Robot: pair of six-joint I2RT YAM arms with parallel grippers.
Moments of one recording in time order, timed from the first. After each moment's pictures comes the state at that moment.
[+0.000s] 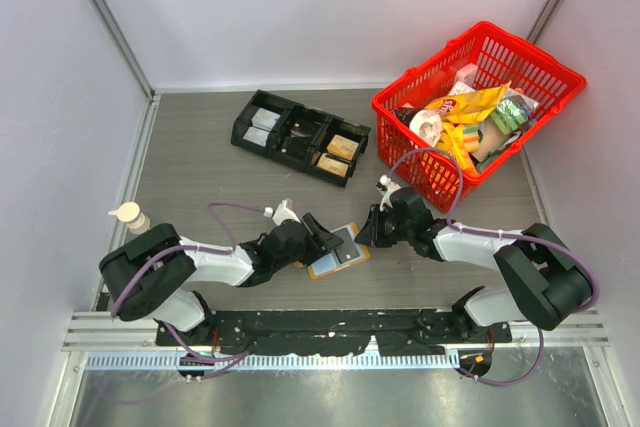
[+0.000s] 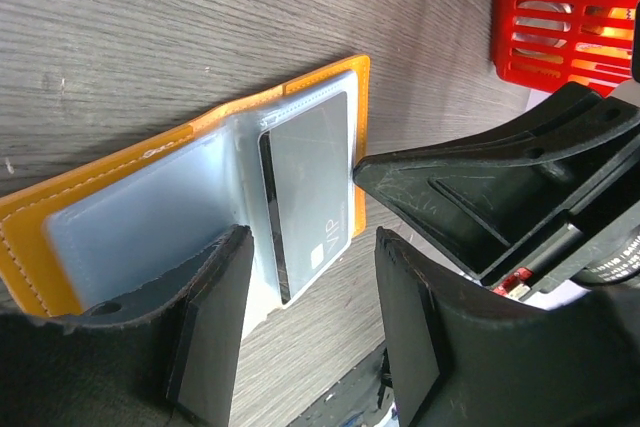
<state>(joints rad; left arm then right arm) -0.97 1.47 0.40 0.50 -0.16 -1.38 0.58 1.38 0.44 0.21 -0.31 0.60</state>
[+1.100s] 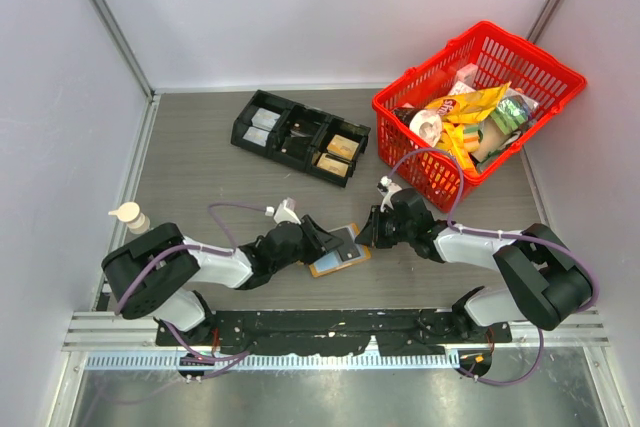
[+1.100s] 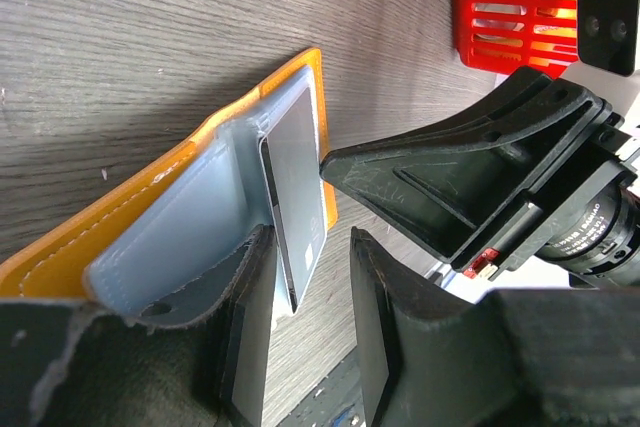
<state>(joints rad) -0.97 1.50 0.38 0.64 -0.14 -1.34 0.58 1.38 0.42 0.23 -0.32 0.61</state>
